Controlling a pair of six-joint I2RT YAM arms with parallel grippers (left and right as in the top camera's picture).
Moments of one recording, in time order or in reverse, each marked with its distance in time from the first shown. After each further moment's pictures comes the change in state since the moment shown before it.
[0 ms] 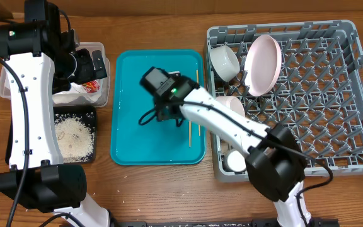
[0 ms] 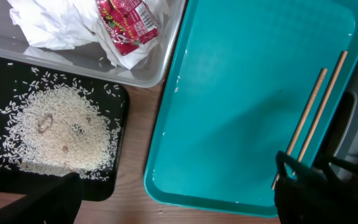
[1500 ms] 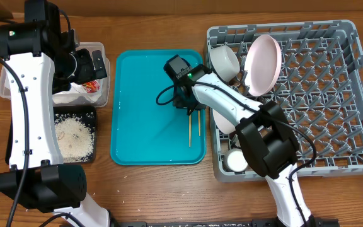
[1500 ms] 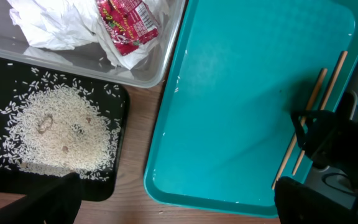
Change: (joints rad) left arm 0.000 0.000 0.000 0.000 0.000 0.000; right arm -0.154 0.170 0.002 0.111 -0.097 0.094
